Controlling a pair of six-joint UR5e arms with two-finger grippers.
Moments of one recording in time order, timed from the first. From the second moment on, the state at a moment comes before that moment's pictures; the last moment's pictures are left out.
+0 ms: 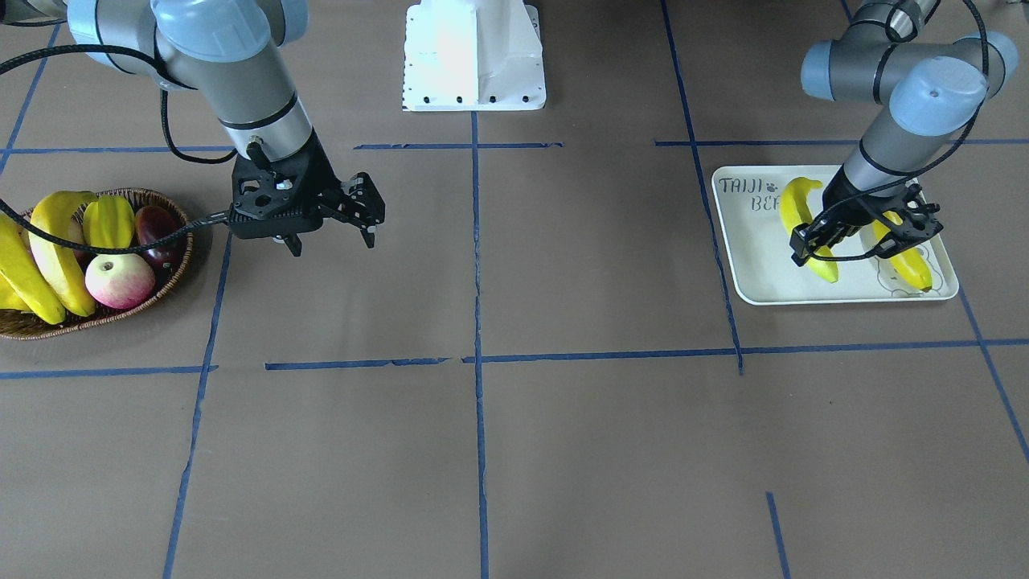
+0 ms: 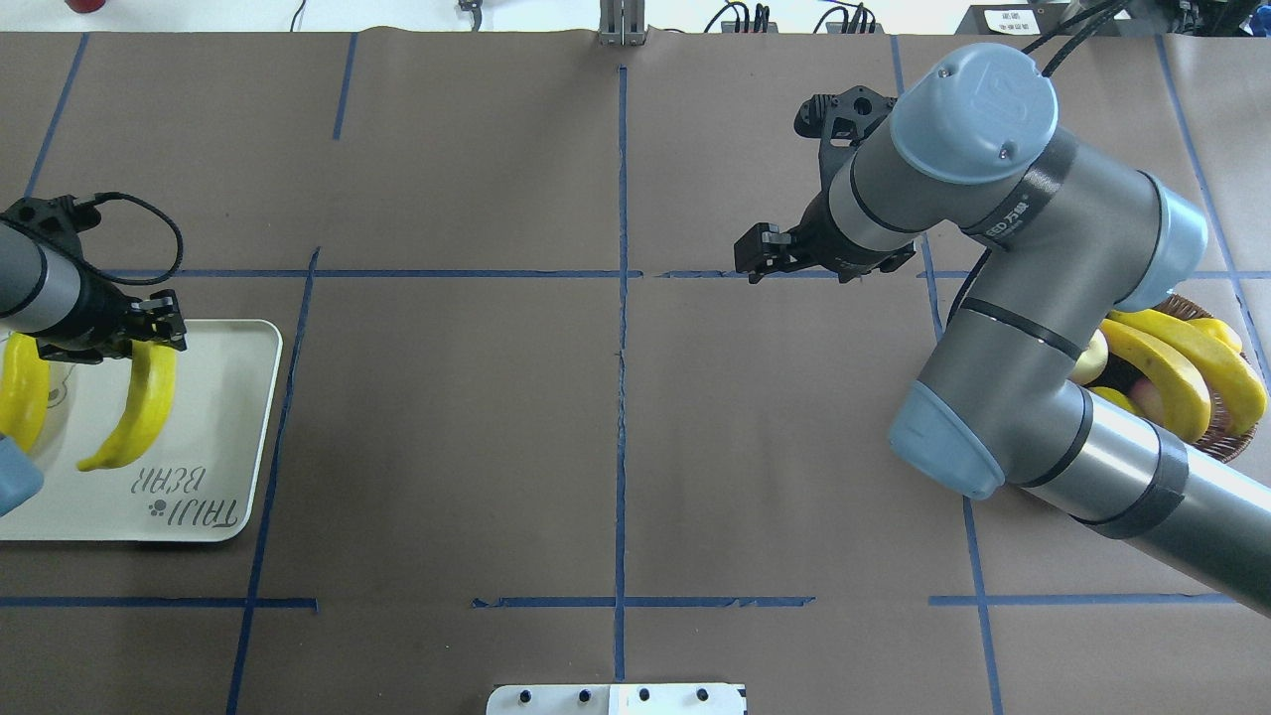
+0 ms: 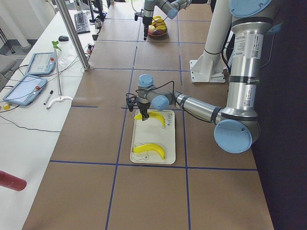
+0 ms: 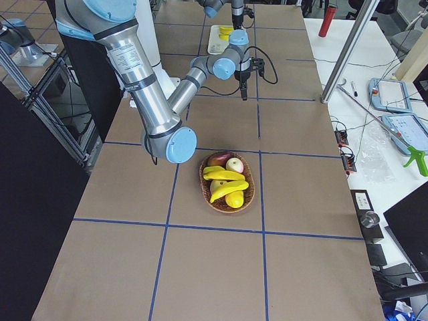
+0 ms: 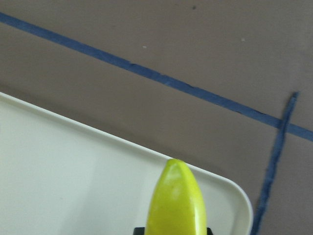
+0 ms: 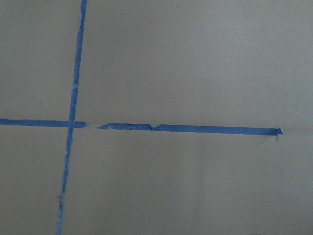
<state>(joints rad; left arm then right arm) -0.90 -1.58 -1.78 -1.95 -2.03 -1.27 0.73 -1.04 1.88 -1.58 1.95 1.05</state>
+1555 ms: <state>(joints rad) -1.01 -1.54 -1.58 -2.12 -2.04 -1.10 0.73 -1.05 1.91 -1.58 1.96 1.04</state>
